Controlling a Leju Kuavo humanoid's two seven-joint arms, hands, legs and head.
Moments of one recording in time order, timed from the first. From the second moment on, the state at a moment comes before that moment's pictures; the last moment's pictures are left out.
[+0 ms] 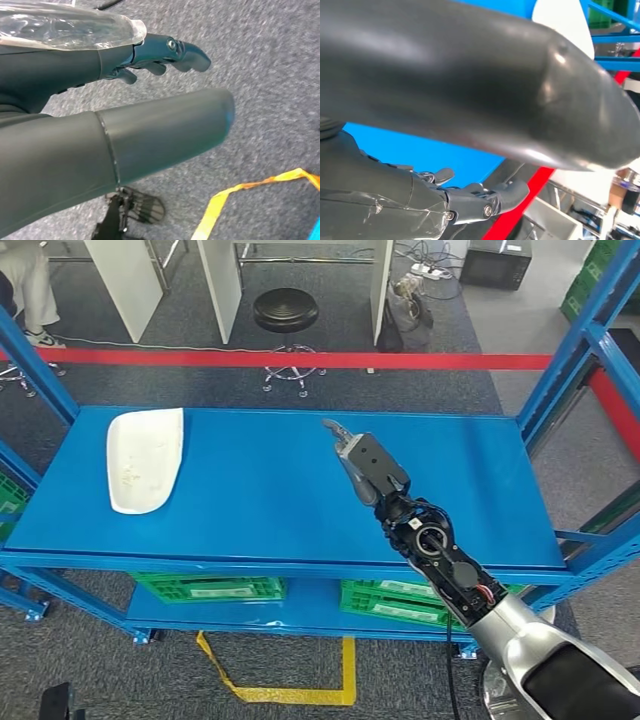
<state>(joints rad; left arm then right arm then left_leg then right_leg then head) -0.32 0.21 -0.70 -0.24 0.81 0.37 -0.21 -0.46 -0.24 0.55 -1.41 -0.02 -0.09 -0.08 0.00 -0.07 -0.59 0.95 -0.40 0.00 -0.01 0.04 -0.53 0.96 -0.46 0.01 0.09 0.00</state>
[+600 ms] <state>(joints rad) -0.32 0.21 -0.70 -0.24 0.81 0.37 -0.21 -0.47 -0.24 0.55 -1.40 -0.02 -0.09 -0.08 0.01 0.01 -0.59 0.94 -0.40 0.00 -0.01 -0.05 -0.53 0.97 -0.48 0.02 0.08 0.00</state>
